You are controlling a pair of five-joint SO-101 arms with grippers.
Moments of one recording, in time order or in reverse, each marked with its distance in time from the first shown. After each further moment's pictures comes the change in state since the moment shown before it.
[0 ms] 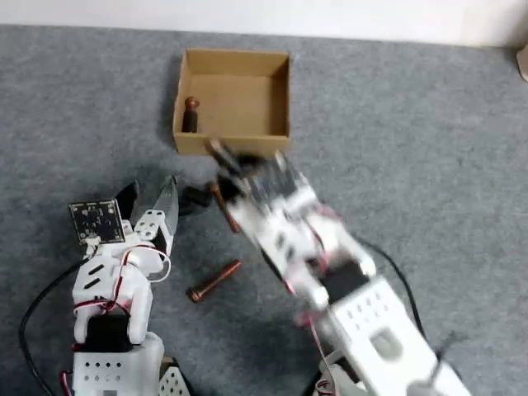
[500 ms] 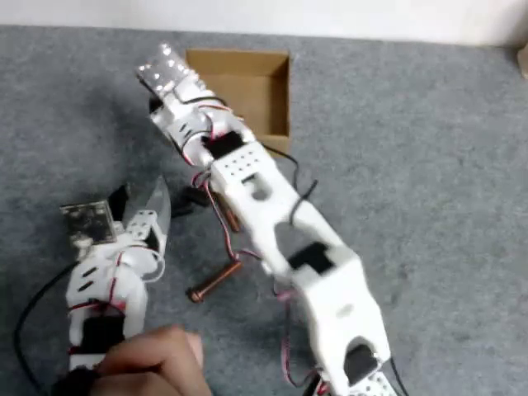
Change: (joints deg) left arm -2.5 0.1 0.1 -0.2 1.4; right arm -0.4 80.6 -70.2 -1.4 0.2
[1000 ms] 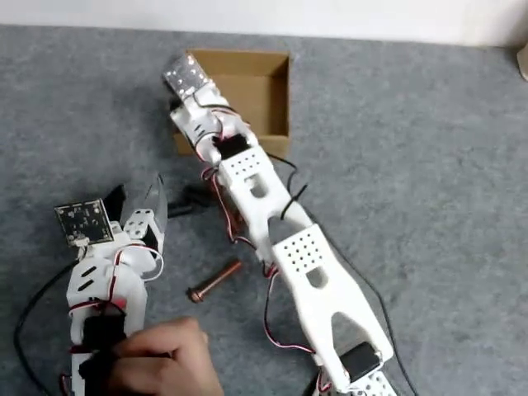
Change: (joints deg) left arm -0.9 0.0 0.0 0.0 0.3; right arm 3.6 37.7 -47.3 6.4 -2.7
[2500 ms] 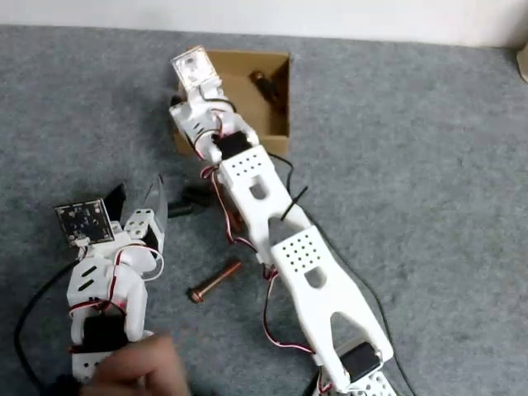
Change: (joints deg) left arm 0.0 0.0 0.0 0.0 0.0; right arm -0.1 3.1 -10.1 11.7 -9.3
